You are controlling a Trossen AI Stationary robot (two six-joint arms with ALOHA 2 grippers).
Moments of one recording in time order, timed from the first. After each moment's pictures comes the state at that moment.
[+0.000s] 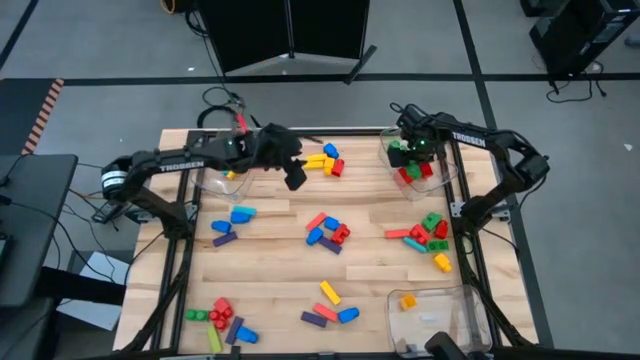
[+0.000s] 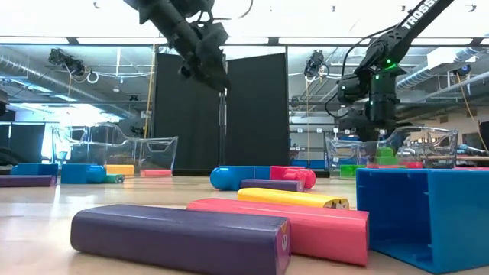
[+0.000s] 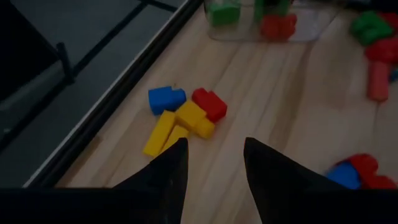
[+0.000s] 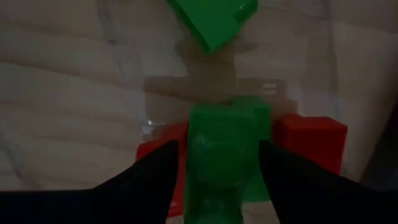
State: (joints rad) left arm 0.32 1.45 1.17 -0.42 -0.17 -0.10; right arm -0.92 1.53 0.94 -0.87 -0.02 0.48
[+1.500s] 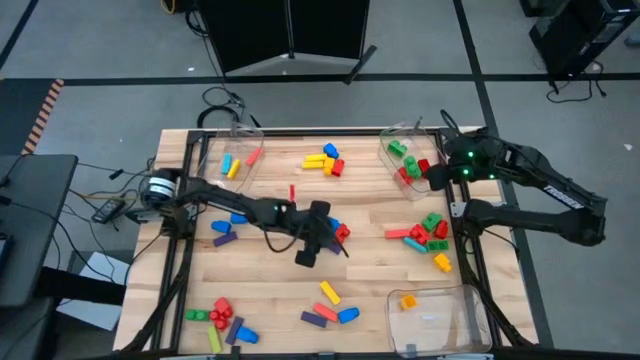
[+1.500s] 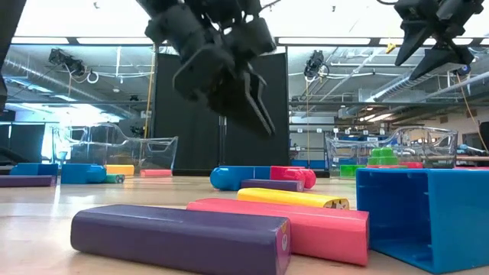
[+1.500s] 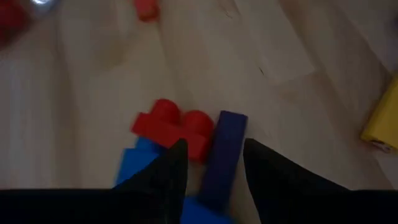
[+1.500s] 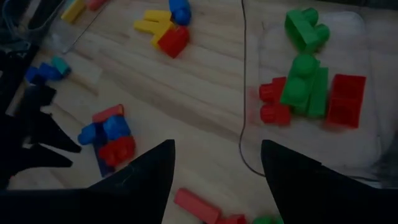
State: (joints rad) left arm -0.11 1.83 1.17 -0.19 -0.04 0.25; right arm -0.50 0.68 0.94 -1.13 0.01 0.69
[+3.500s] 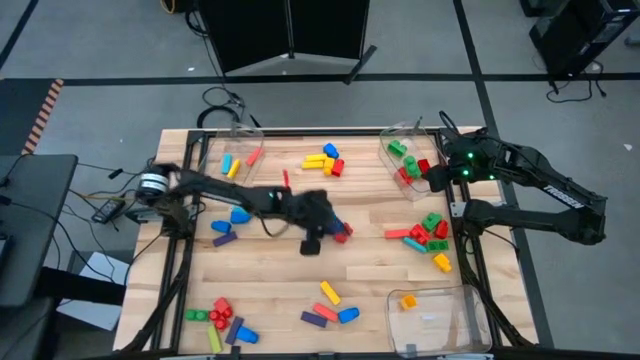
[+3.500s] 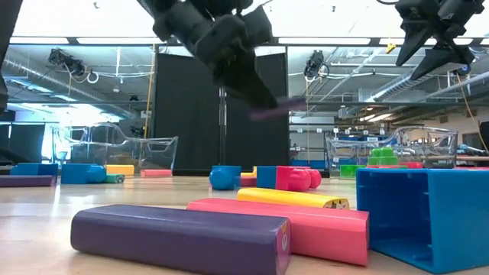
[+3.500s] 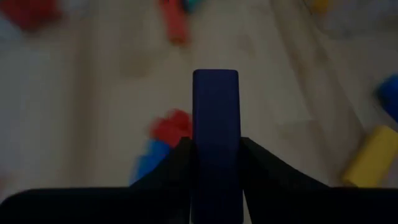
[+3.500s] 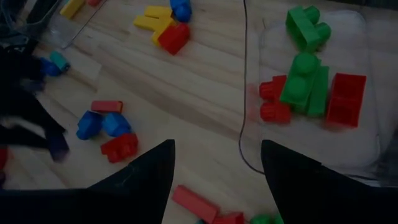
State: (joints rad) left arm -0.02 1.74 1.17 -0.17 0.04 0.09; right arm -0.49 0.68 0.94 -1.14 0.01 0.68
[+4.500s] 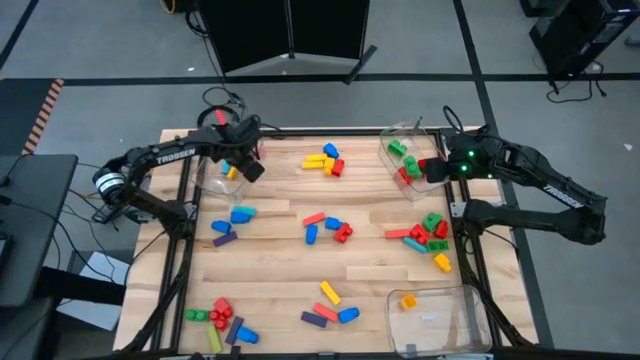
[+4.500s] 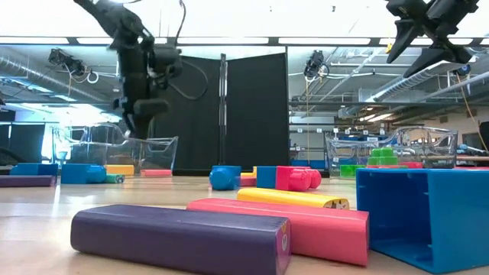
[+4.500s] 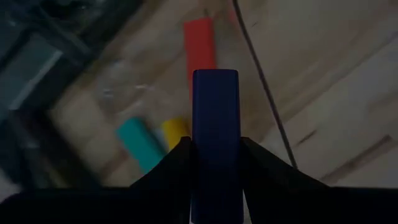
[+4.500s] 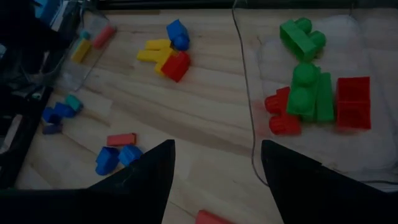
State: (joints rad) left arm 0.68 1.40 0.96 -0.84 -0.24 -0.13; right arm -0.49 0.69 0.94 -1.07 0.06 0.84
